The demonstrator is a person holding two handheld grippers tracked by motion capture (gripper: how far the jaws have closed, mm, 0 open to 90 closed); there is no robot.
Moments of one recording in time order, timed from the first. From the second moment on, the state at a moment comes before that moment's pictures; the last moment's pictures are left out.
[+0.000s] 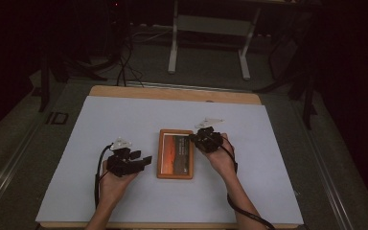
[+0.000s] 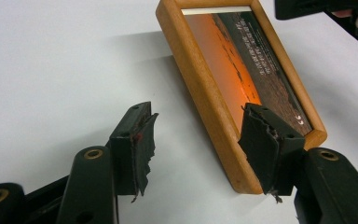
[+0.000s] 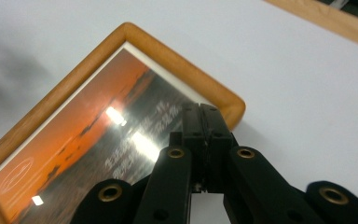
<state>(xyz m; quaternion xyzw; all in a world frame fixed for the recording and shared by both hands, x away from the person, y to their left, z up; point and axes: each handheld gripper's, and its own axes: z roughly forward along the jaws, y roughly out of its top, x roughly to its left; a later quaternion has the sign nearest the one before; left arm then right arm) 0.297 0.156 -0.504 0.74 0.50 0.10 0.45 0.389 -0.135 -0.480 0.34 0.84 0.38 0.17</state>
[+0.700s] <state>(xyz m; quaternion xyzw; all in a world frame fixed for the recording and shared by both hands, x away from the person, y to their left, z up) 0.296 0.157 -0.503 0.73 0.50 0.10 0.45 0.406 -0.119 -0.489 0.36 0.83 0.38 0.19</state>
